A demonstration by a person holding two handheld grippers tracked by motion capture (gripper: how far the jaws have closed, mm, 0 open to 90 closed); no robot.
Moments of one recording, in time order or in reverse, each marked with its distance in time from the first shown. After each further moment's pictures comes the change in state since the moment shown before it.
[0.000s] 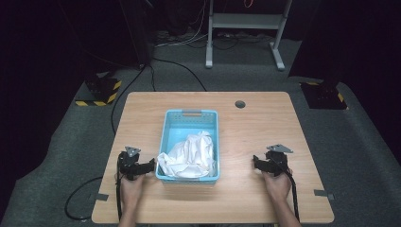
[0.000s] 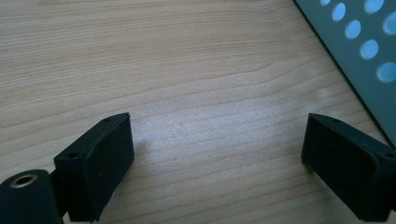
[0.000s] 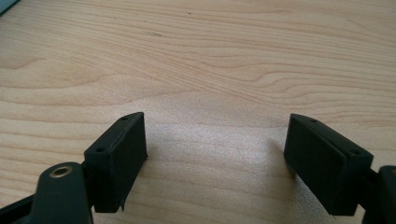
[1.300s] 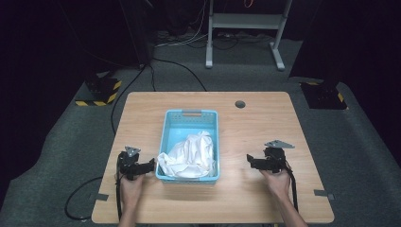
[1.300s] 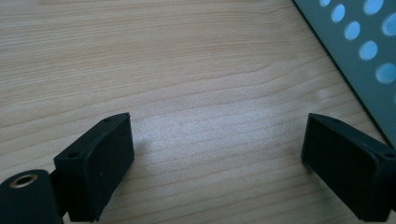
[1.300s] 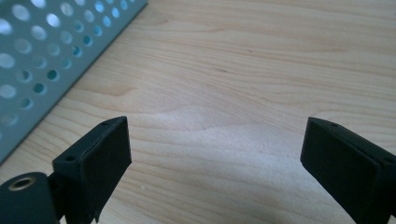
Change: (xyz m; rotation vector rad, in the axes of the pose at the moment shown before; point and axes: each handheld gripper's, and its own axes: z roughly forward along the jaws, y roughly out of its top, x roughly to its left) left arm 0.001 0.000 0.000 -0.002 -0.003 -0.003; right arm 0.014 0.026 -0.024 -0.024 0.187 -0.013
